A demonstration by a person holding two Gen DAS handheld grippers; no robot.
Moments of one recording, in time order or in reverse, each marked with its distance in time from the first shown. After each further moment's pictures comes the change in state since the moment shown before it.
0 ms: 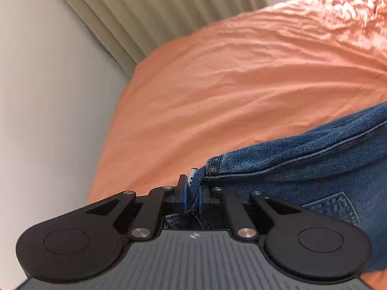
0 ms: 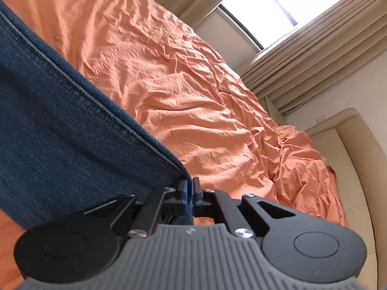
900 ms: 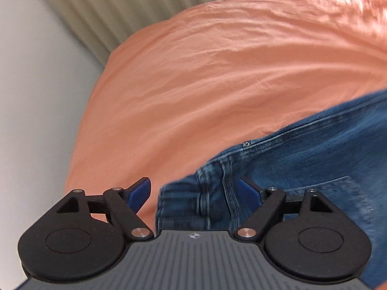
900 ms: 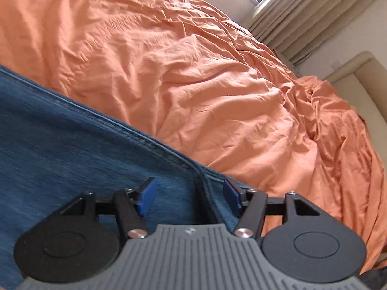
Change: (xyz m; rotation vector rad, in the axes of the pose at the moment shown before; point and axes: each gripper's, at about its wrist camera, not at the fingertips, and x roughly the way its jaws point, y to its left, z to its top) left arm 0.053 0.045 -0.019 -0.032 0.039 -0.150; right arm 0.044 0.045 0.015 0.325 0.108 0.131
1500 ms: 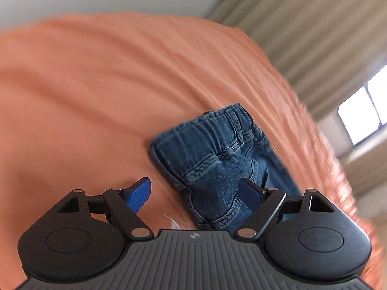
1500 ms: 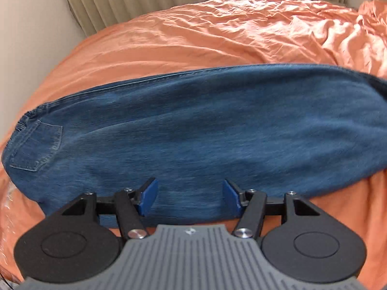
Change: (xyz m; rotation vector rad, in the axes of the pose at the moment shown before) left arm -0.021 0.071 -0.203 -1.215 -0.119 -0.357; right arm -0.113 0.195 -0.070 0.414 -0.077 0.539
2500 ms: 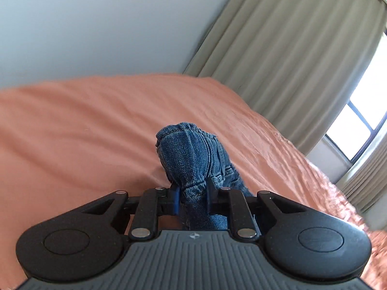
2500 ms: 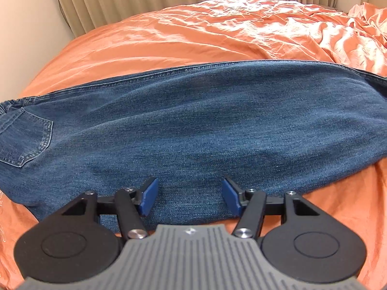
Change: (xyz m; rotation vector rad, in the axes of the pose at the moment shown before) left arm -0.012 -0.087 -0.006 0.256 -0.300 0.036; right arm 0.009 0.014 -0.004 -0.006 -0.017 -0.089
